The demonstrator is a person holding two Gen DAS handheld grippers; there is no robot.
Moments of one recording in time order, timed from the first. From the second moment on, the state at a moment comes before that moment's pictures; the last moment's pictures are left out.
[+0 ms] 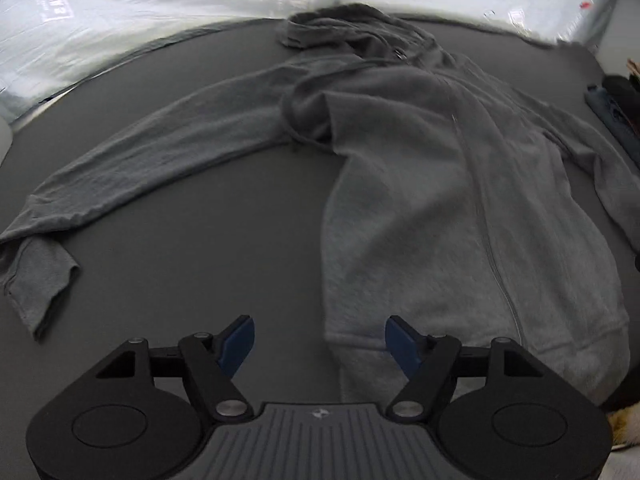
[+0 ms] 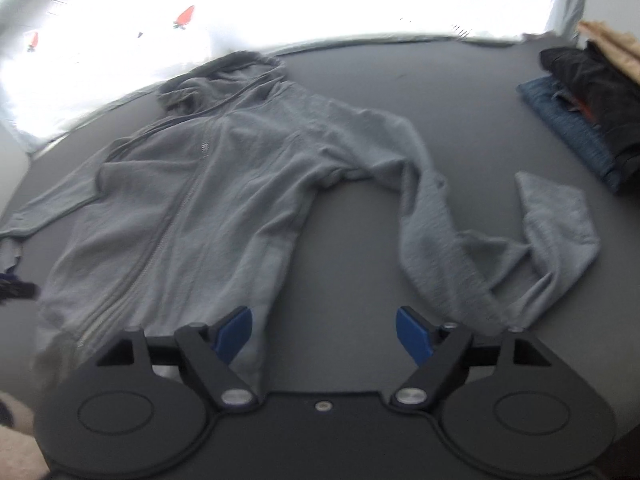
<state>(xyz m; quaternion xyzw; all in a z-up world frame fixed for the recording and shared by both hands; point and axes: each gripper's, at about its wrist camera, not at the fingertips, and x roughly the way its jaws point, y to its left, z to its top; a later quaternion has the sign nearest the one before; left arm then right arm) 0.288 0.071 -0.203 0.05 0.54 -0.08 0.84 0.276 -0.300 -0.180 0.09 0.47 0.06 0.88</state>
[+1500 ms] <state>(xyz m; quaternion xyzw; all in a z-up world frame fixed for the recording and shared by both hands) 0.238 -0.053 -0.154 0.13 0.52 0.02 0.85 0.355 -0.445 -0.210 0.00 0.45 -0.16 0.88</state>
